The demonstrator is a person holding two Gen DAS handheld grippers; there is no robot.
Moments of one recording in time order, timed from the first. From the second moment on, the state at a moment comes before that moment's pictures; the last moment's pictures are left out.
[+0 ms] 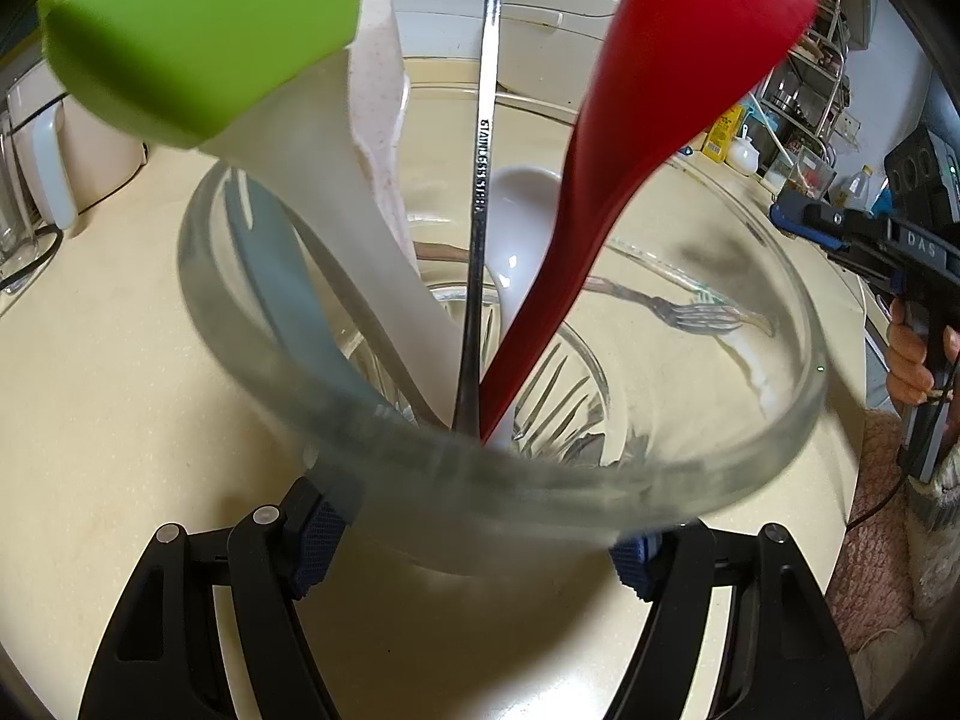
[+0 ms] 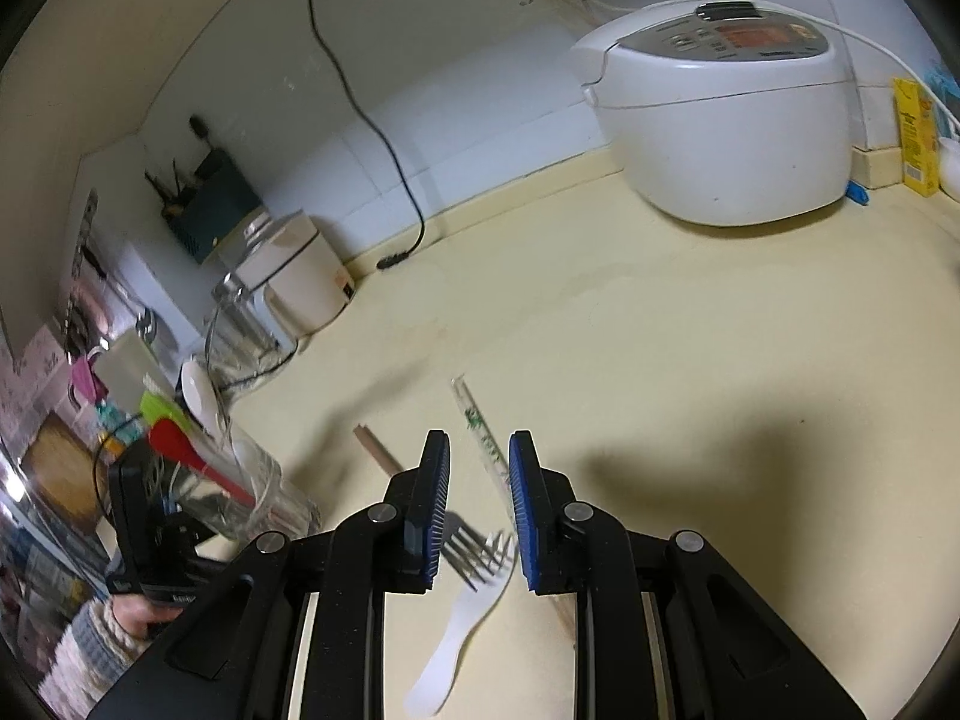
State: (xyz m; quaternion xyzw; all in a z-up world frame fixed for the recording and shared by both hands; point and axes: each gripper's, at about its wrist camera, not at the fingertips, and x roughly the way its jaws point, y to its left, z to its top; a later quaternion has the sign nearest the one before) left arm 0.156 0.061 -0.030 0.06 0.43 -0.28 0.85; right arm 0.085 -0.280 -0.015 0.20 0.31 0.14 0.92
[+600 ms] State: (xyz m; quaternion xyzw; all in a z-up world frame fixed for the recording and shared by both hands) left arm 0.156 0.059 -0.029 0.06 0.43 -0.29 0.85; right arm 0.102 -0.182 -0.035 0.00 0.37 0.21 0.90
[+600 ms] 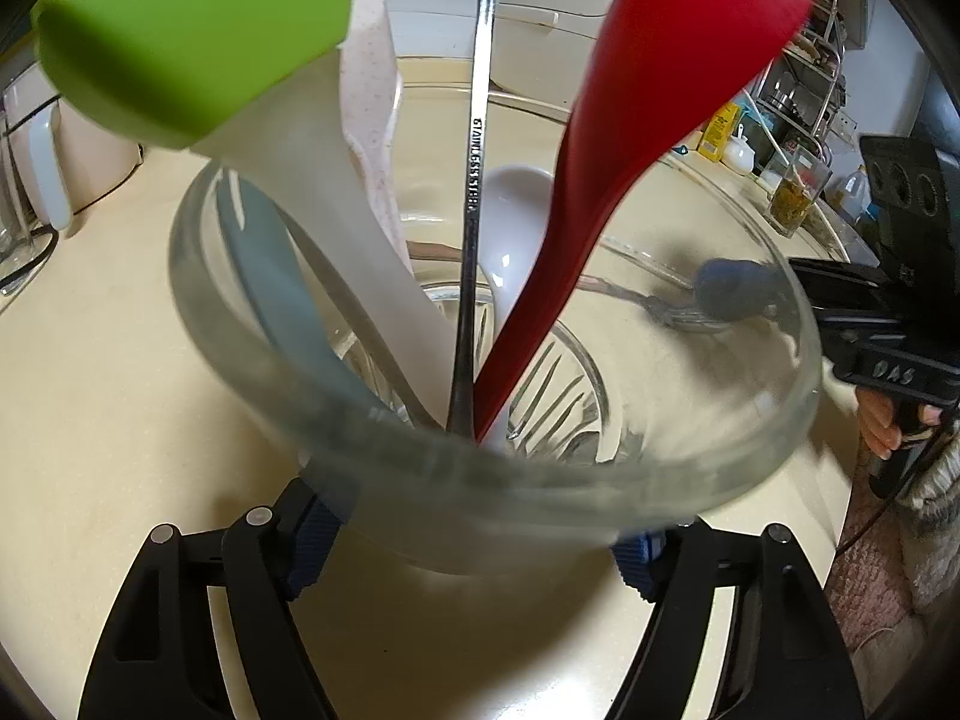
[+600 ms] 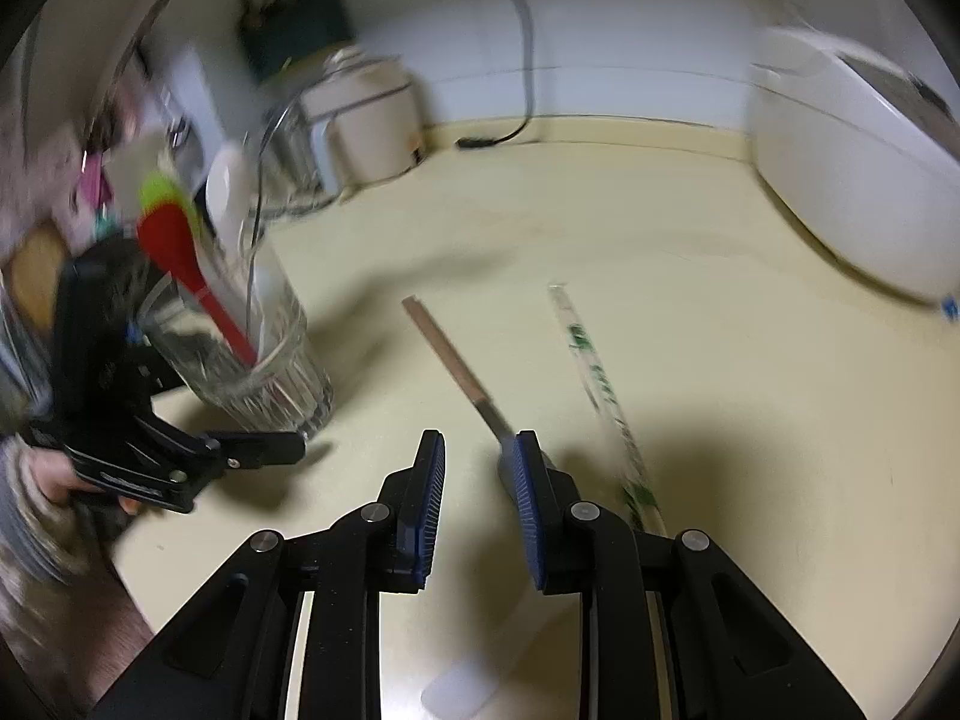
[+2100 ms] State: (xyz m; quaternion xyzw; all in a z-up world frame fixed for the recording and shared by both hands) left arm 0.156 0.056 -0.031 0.07 0.43 -0.29 0.85; right arm 0.164 -0.192 -0.030 0.16 0.38 0.30 0.86
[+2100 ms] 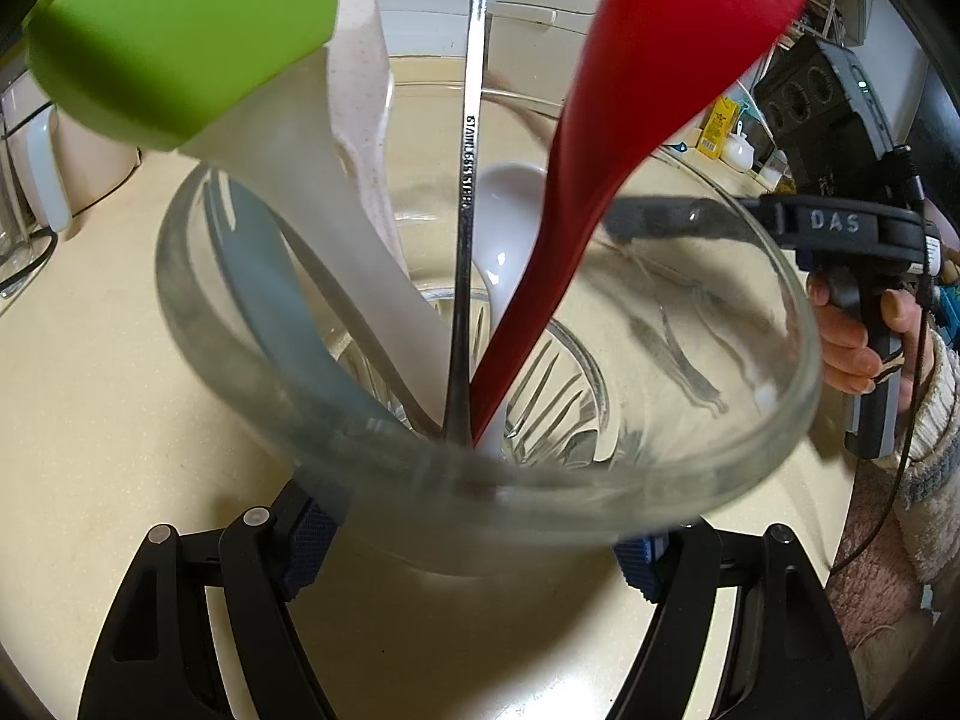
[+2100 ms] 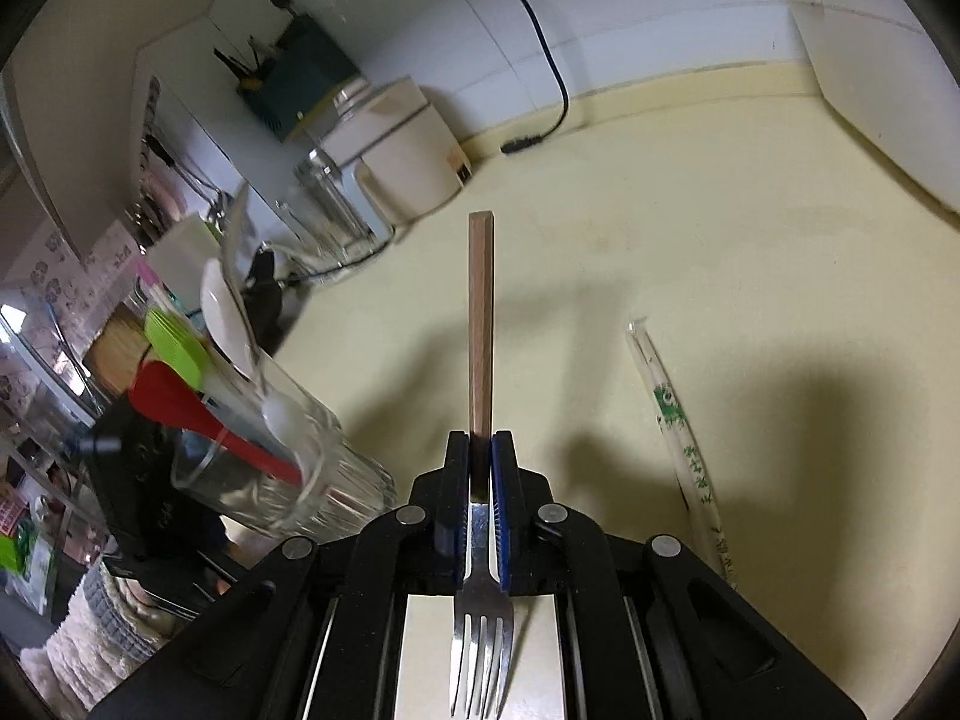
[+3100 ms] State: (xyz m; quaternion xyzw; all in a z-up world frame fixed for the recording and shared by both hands) left arm 0.156 0.056 -0.032 0.06 0.43 -0.29 0.85; right arm 0.122 -0.221 0.028 0.16 0.24 0.28 0.92
